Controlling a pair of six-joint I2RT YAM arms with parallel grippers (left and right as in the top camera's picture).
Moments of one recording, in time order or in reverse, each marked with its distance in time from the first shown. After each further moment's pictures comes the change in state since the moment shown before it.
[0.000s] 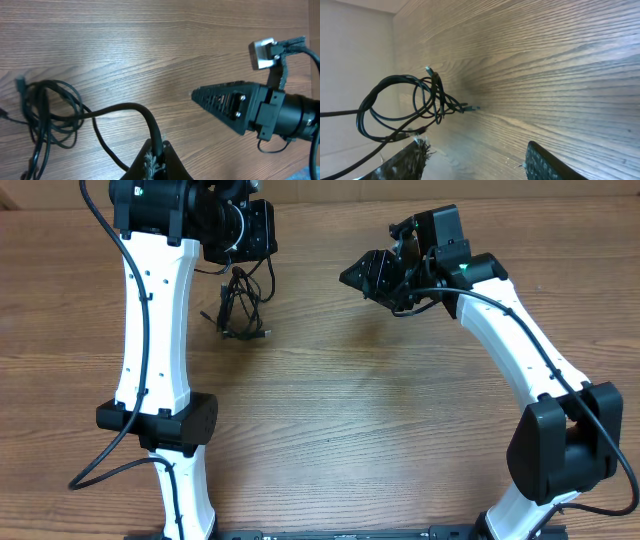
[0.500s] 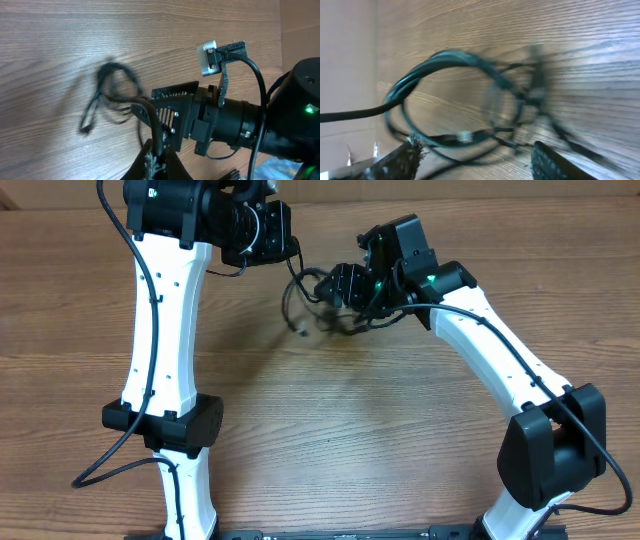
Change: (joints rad) left arm -0.036 0.000 0.000 0.010 0.082 -0.049; right arm 0.120 0.000 0.000 0.007 0.134 -0.045
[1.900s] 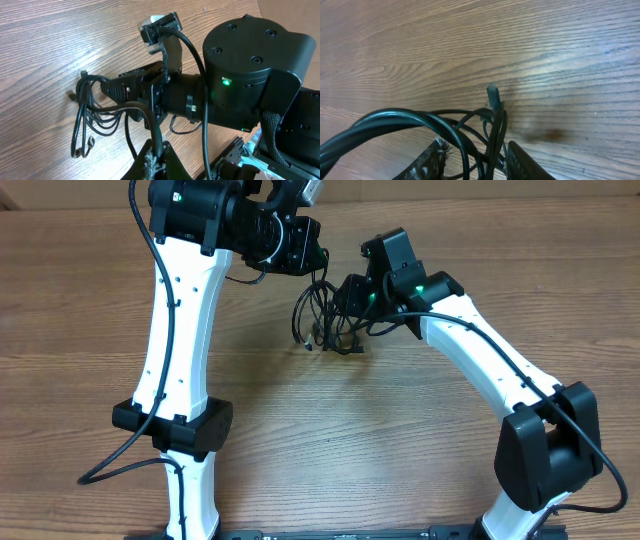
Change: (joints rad) left arm -0.074 0.000 0.000 -0.020 0.097 0.190; right arm 0.036 0.000 -0.060 0.023 0.258 -0.008
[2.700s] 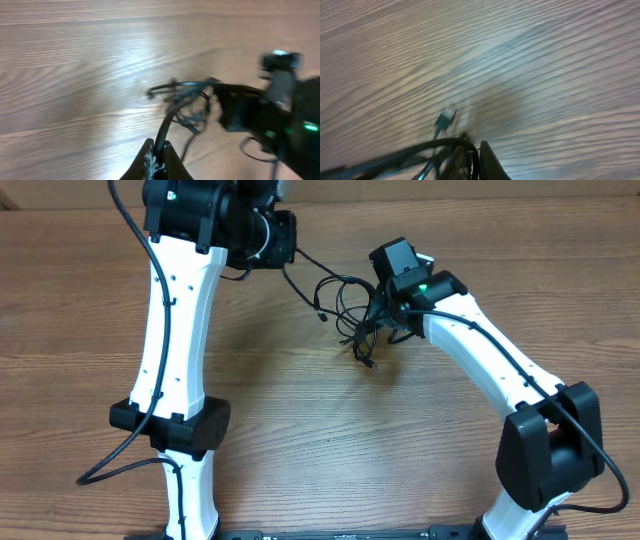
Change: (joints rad) left arm 0.027 0.000 0.000 -0.003 -0.328 -0.153; right arm -0.023 0.000 -0.001 -0.229 0.435 0.115
